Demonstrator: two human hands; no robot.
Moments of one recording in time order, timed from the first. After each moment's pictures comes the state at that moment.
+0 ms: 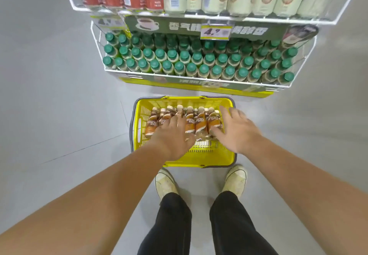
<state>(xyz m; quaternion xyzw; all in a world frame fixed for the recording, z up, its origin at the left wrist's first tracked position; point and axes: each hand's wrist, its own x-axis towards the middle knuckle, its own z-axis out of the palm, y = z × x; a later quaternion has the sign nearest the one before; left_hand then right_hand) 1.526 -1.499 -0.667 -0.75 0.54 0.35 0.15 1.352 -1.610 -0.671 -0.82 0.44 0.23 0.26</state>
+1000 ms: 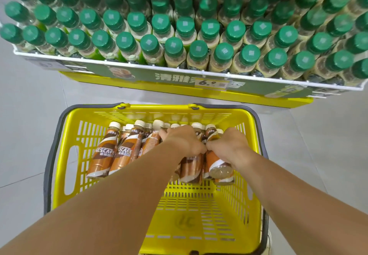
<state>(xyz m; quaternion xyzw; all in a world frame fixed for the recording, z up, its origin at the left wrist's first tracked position) 1.509 -1.629 -0.974 -0.77 0.40 0.46 0.17 1.387 -1.673 -0.964 -0.57 0.67 0.16 0.44</state>
